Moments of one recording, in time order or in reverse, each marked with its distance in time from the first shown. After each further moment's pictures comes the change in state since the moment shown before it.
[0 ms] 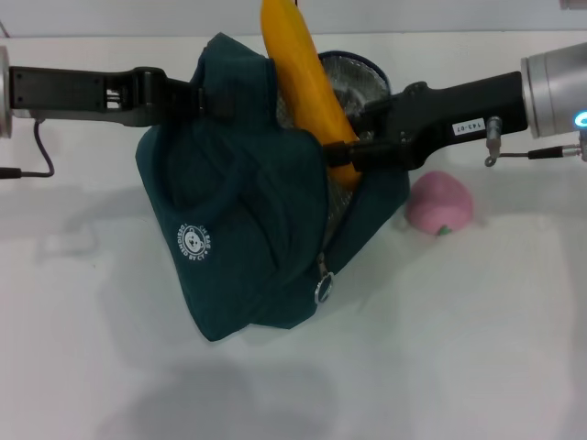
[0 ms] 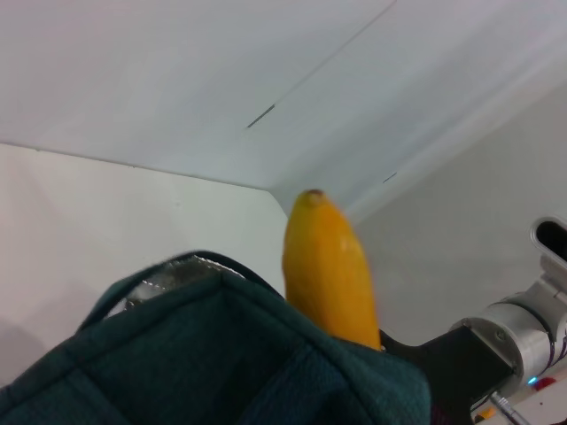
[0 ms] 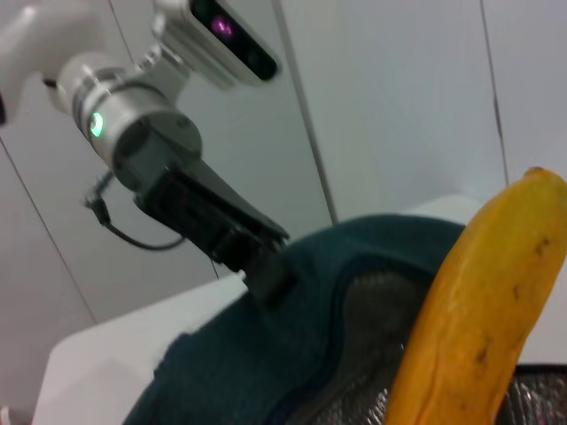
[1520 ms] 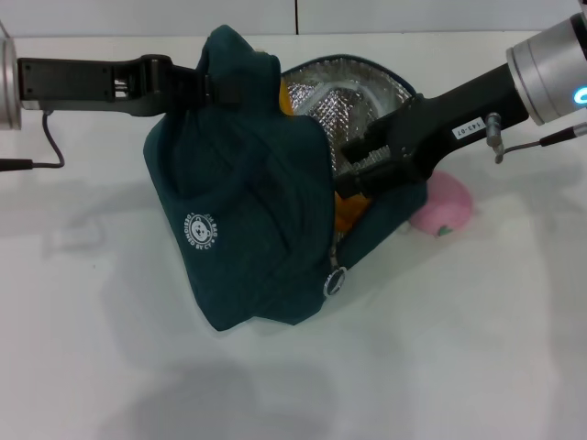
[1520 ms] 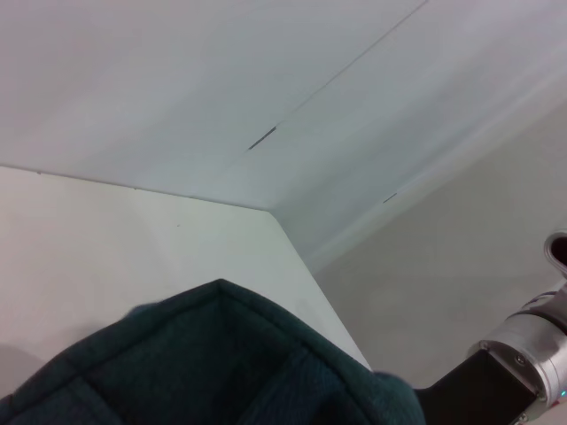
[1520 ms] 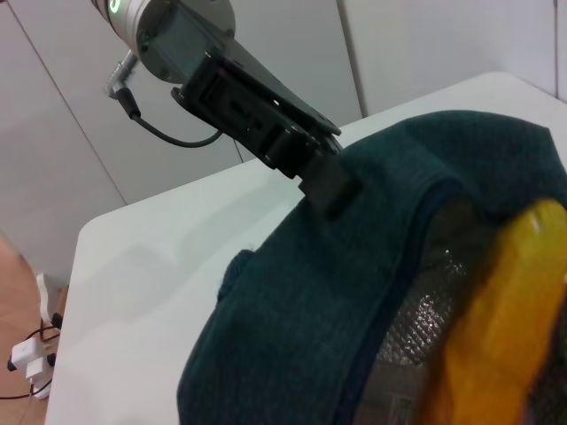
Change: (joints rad) left arm -0.004 -0.007 0.006 -0.011 -0.021 -0.039 0.003; right arm 0.106 -0.013 0.003 -0.063 -0.207 -0.115 0.156
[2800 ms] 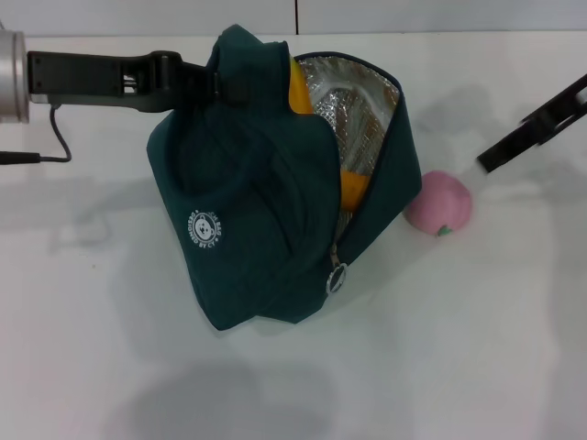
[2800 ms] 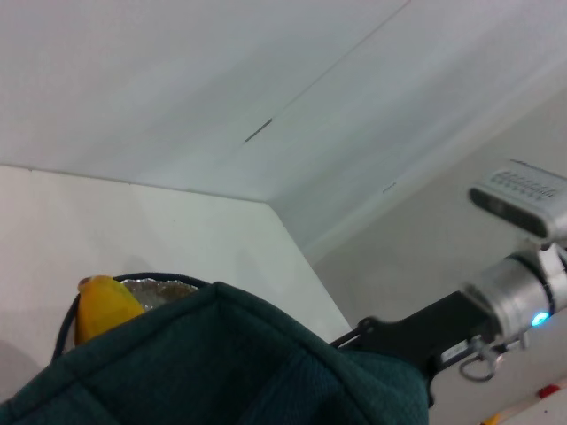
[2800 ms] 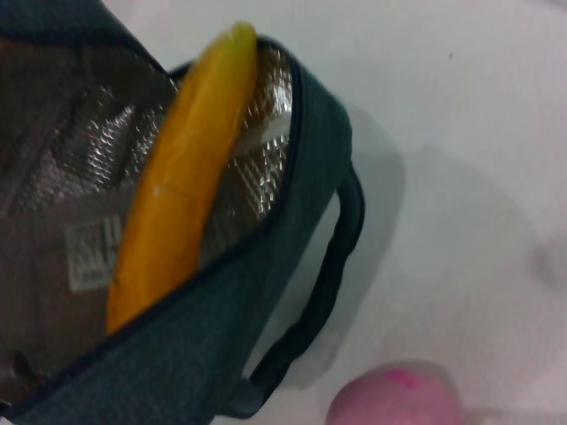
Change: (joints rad) left arm -0.025 -0.002 0.003 -0.001 0.021 0.000 -0.003; right arm 0.092 -0.109 0.201 0.001 -0.484 -0.126 0.434
